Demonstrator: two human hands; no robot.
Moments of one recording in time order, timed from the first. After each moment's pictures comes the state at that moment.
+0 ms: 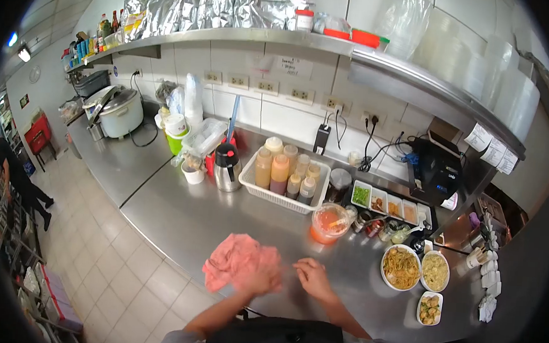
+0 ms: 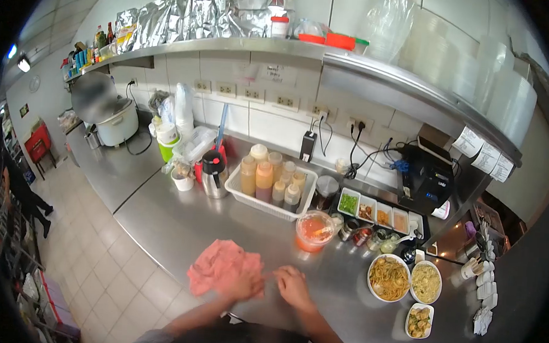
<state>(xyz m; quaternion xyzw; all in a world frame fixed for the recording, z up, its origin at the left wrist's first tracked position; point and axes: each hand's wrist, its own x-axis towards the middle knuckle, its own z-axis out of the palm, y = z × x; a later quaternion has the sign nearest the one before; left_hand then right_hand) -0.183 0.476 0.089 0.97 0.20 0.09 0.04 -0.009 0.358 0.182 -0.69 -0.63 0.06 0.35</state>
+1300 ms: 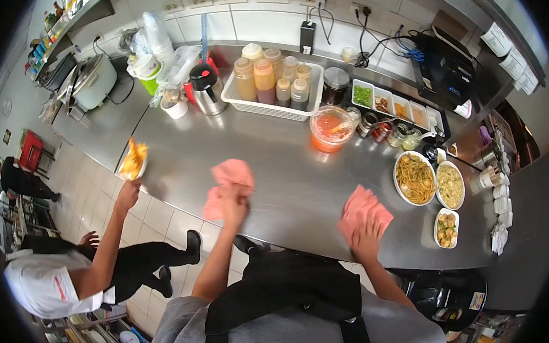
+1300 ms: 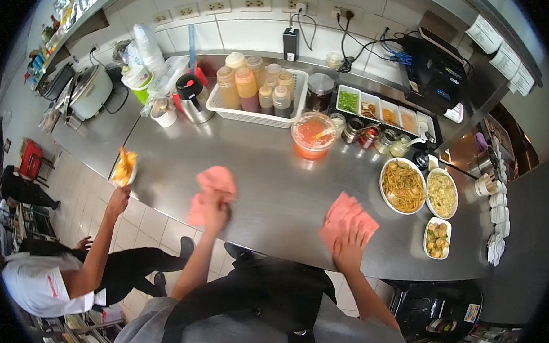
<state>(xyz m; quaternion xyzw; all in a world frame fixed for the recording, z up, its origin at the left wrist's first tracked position) -0.251 0.513 0.070 0.82 0.41 0.31 0.27 0.019 0.178 0.086 -0.87 -0.47 -0.07 0.12</state>
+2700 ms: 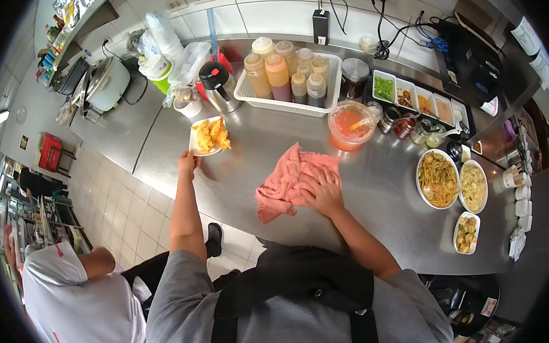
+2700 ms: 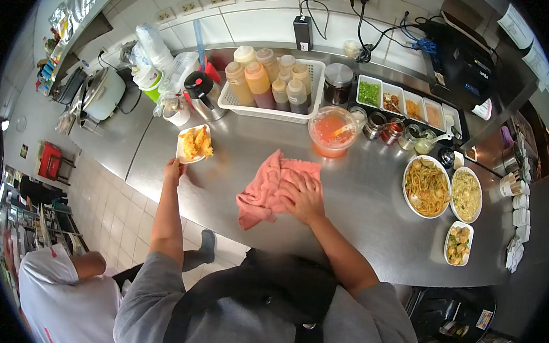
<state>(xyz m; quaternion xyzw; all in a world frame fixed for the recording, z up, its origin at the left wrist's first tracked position) -0.345 0.756 0.091 0.45 0.62 0.38 0.52 -0.009 0.397 0.105 -0.72 -0.63 -0.03 0.29</state>
